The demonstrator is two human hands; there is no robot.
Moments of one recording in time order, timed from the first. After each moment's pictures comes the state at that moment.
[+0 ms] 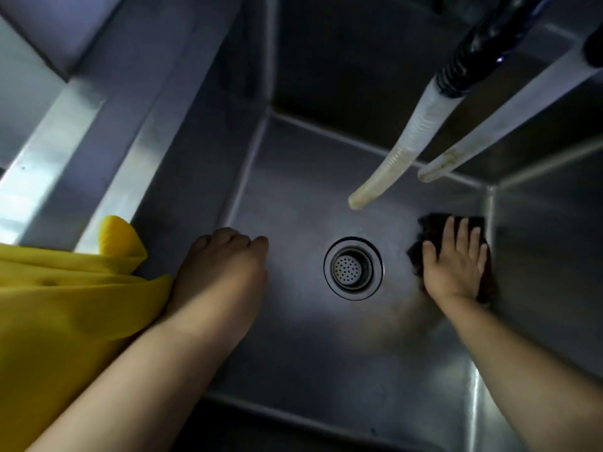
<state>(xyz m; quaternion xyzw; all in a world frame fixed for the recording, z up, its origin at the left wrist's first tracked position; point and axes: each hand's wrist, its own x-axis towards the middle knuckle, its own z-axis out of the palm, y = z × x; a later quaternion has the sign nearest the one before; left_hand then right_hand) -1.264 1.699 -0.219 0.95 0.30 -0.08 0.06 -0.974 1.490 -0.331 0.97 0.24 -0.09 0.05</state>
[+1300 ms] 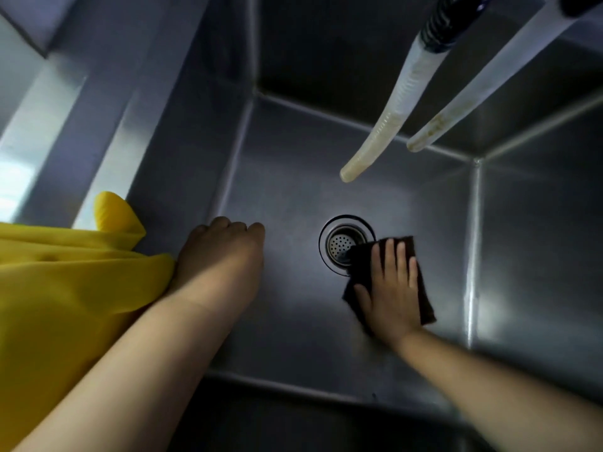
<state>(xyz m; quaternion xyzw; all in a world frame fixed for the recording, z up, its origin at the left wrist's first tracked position) -1.262 1.696 -0.219 0.93 0.31 -0.15 0.09 -1.099 1.472 -0.341 0.90 0.42 -0.09 0.08</state>
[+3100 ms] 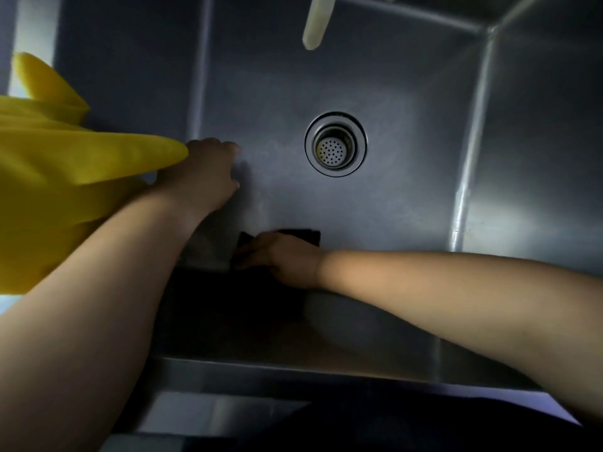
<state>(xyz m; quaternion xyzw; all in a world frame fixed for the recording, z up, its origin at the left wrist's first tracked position) -1.266 1.686 -0.240 0.90 0.31 -0.26 0.14 -1.219 1.509 -0.312 0.56 0.68 -0.41 -0.23</state>
